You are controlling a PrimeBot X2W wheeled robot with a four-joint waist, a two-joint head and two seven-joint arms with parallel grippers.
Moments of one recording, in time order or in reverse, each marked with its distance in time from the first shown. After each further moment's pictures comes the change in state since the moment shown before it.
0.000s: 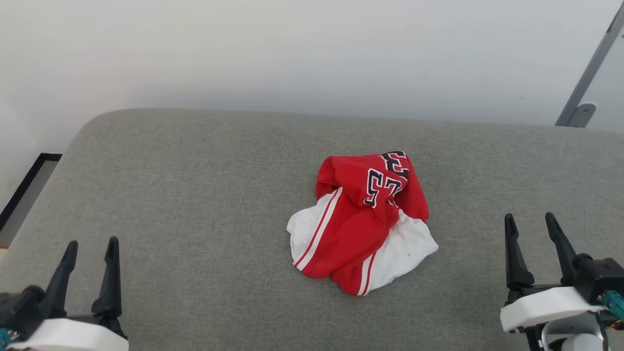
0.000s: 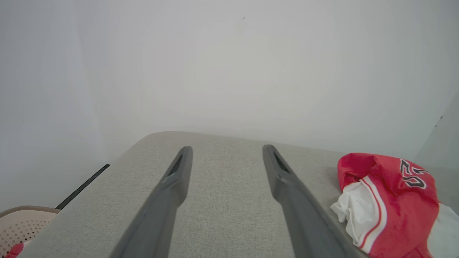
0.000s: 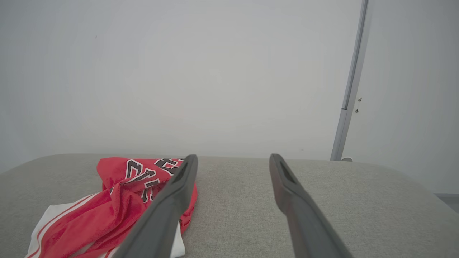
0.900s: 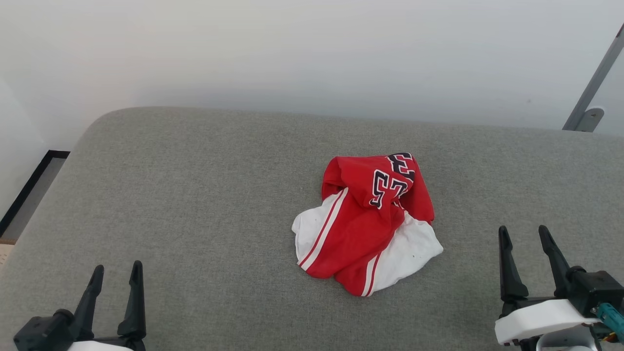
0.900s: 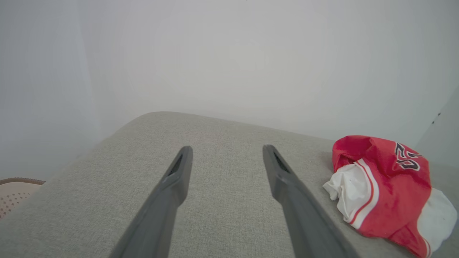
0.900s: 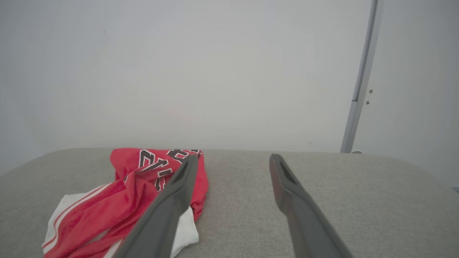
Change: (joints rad) left arm 0.039 -0.229 0.145 0.086 0.191 -0.170 0.000; right arm 0.040 0.015 0.008 -0.005 0.005 0.000 -0.010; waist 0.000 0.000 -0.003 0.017
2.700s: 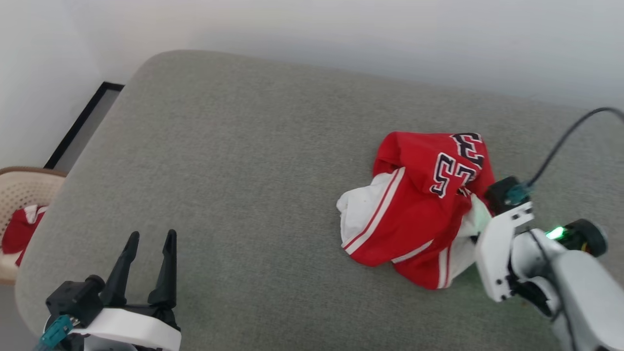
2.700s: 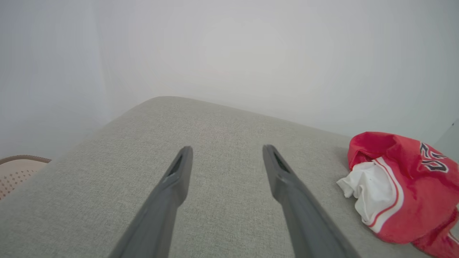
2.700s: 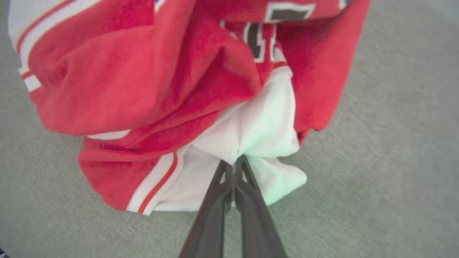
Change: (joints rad) left arm -0.125 -0.021 -0.101 0.040 -0.032 -0.014 0.000; right arm -0.387 -0.289 0.444 0.201 0.207 0.001 0.926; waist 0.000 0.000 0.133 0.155
